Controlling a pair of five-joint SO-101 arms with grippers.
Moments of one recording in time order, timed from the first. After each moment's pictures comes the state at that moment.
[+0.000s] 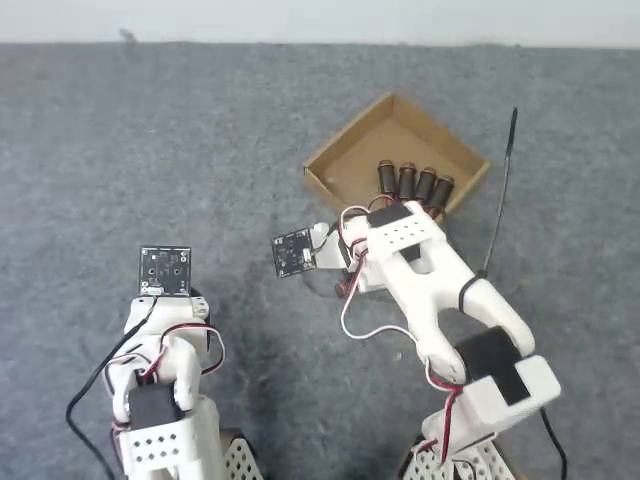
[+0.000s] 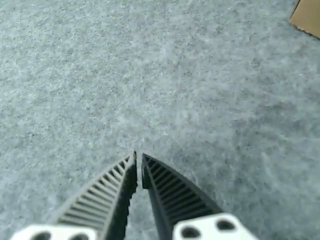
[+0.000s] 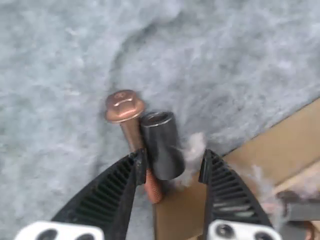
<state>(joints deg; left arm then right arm) -17.4 -103.3 97.1 63.1 -6.5 -26.7 7.8 25.9 53.0 77.6</state>
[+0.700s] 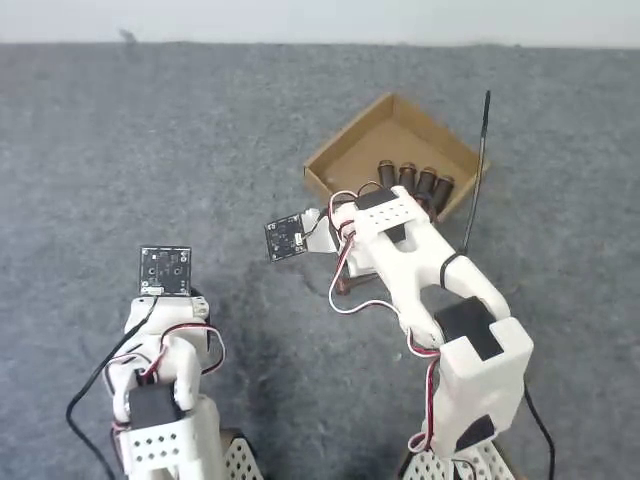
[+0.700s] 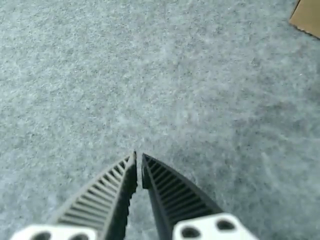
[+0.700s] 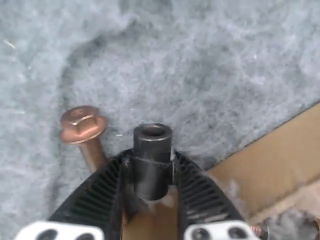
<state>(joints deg) -17.4 -103.3 97.1 63.1 -6.5 -26.8 18.6 15.7 52.7 77.8</state>
